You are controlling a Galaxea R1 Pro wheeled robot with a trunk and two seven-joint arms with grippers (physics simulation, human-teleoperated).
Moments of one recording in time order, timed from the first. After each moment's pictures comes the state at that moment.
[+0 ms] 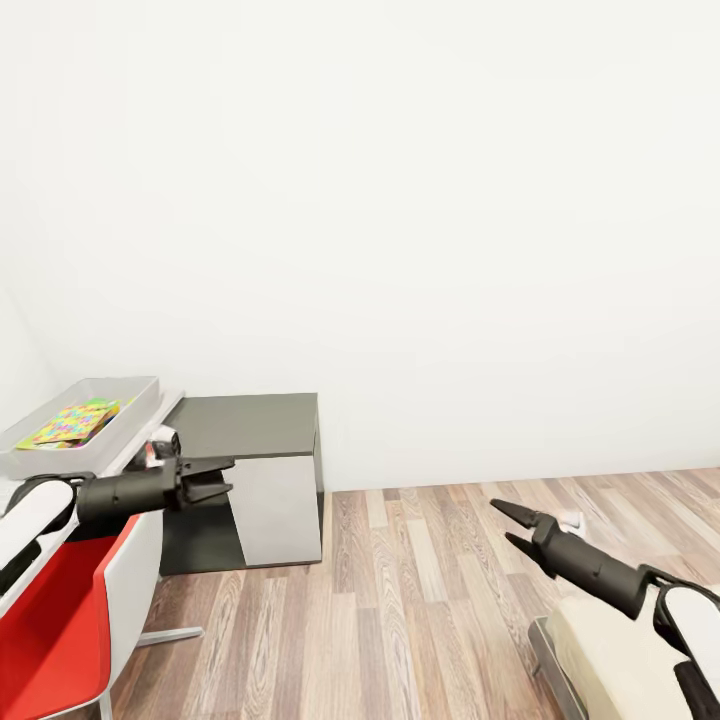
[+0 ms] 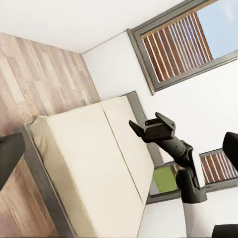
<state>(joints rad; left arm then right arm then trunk) -0.59 0.66 -0.31 -1.29 1.46 1.04 -0.54 -0.19 -0.24 -0.23 -1.56 -1.31 0.95 0.03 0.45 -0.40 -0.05</state>
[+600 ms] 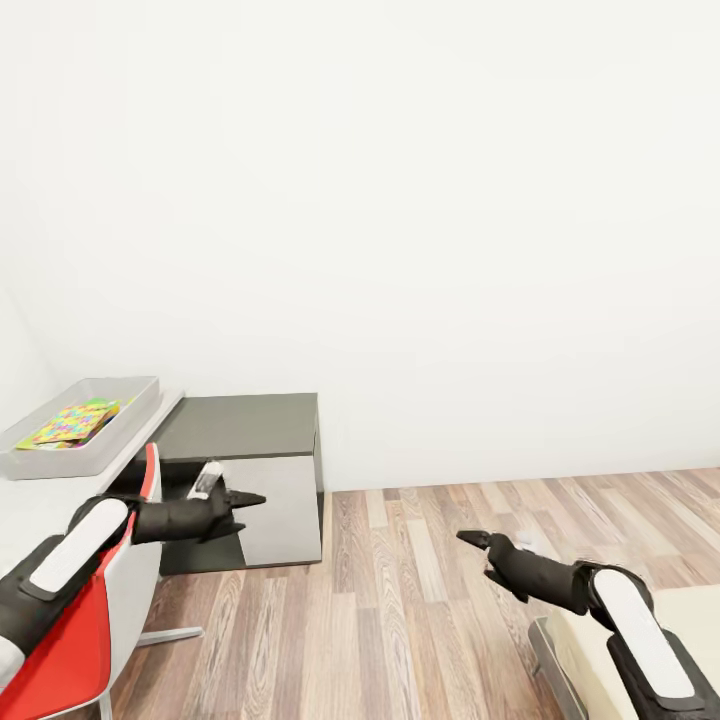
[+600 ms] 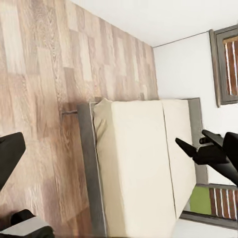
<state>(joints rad) -0.60 0.48 -0.31 -1.10 1.36 1.04 -0.21 -0.29 -0.19 -0.09 -1.34 -1.26 0.94 -0.22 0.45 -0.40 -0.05</state>
